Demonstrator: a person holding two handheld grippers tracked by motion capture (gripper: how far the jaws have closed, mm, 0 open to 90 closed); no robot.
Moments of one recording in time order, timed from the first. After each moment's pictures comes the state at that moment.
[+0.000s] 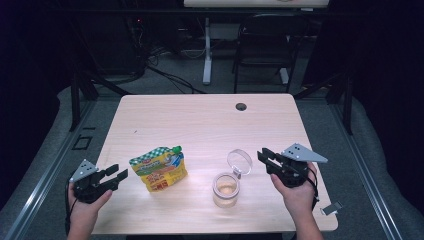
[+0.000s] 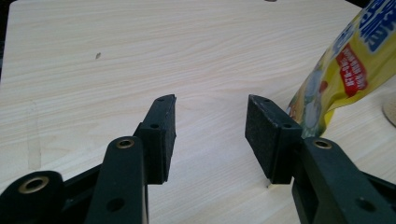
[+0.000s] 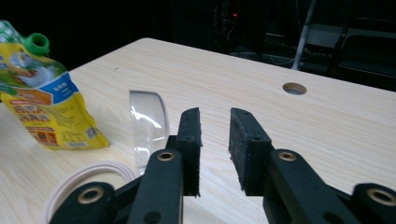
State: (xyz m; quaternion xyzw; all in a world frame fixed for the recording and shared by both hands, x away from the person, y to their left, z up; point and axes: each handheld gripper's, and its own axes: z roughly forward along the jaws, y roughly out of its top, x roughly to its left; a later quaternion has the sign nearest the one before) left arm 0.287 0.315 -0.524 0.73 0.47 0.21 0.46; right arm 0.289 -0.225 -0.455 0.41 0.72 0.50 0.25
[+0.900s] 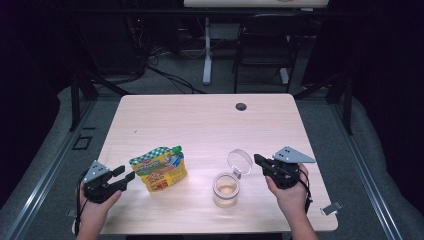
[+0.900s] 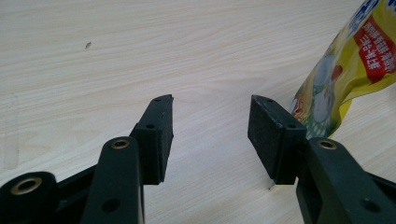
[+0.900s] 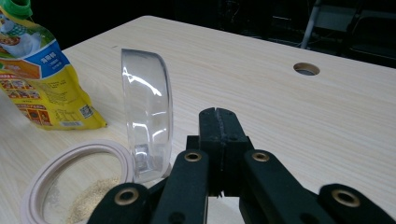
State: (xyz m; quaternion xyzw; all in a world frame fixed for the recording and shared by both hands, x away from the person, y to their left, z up) left arm 0.292 0.298 -0.536 0.74 0.47 0.21 0.44; right arm 0.296 -0.215 -0.476 0.41 0.74 0.48 0.23
